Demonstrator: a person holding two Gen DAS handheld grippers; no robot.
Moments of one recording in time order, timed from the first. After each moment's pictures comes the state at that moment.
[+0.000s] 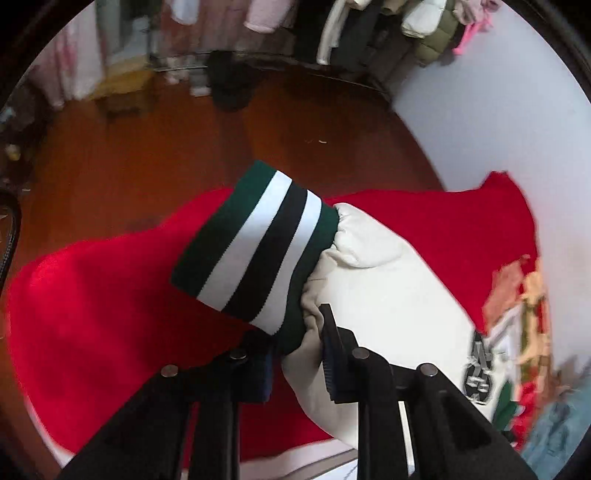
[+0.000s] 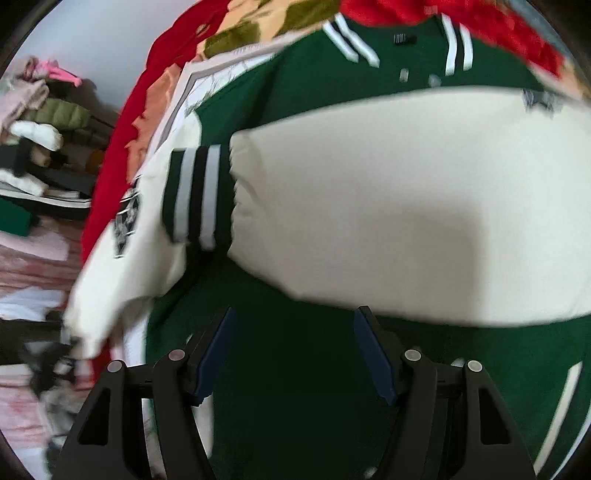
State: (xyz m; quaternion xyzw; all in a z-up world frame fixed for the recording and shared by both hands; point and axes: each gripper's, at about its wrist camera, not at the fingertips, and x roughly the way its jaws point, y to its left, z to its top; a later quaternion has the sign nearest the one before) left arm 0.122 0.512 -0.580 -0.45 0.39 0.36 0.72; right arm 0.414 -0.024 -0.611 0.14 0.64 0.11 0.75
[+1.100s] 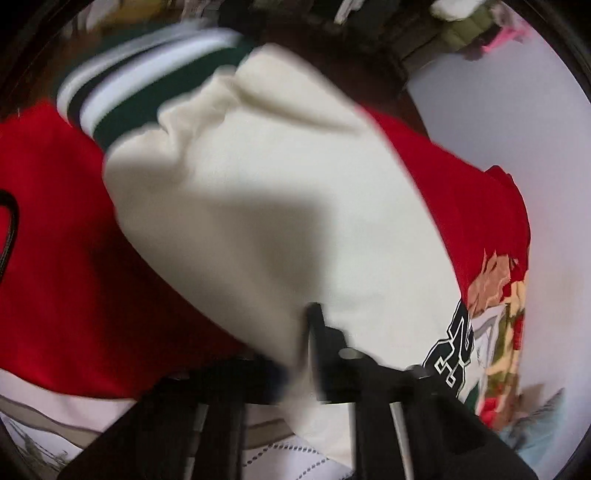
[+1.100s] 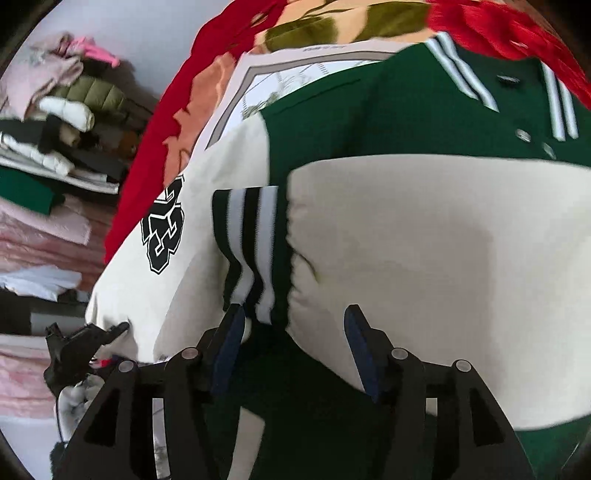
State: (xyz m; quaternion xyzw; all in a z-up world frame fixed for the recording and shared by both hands) left arm 0.220 0.408 -0.577 -0.53 0.38 0.36 0.66; right arm 0.458 0.030 -0.613 0.15 0.63 0.19 0.74
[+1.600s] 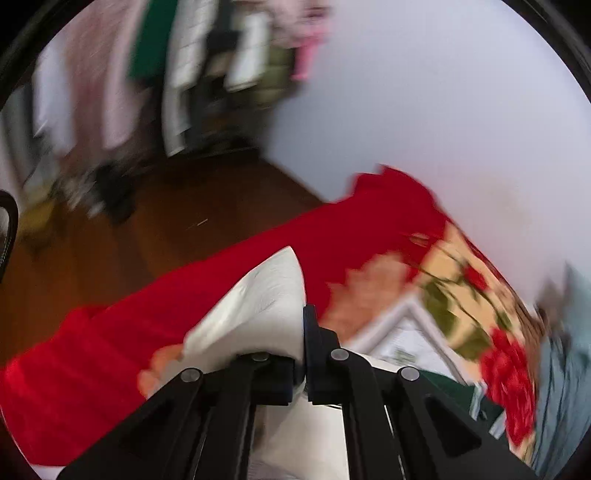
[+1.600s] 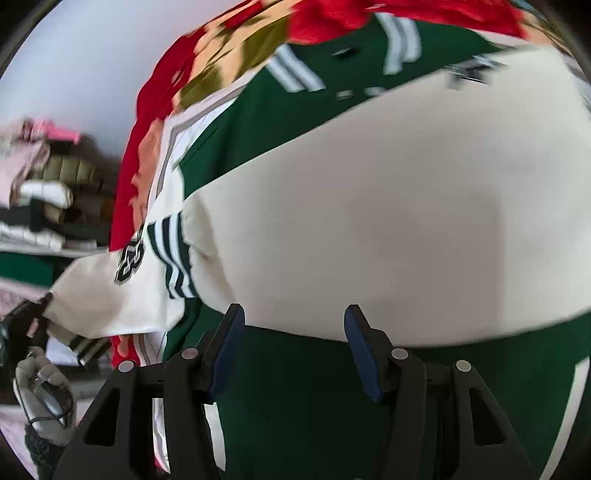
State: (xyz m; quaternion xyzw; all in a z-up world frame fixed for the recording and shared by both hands) left arm 0.306 0.323 -0.394 -0.25 0.31 0.25 0.88; right arm 0.398 -0.115 -0.605 0.27 0.62 0.09 0.74
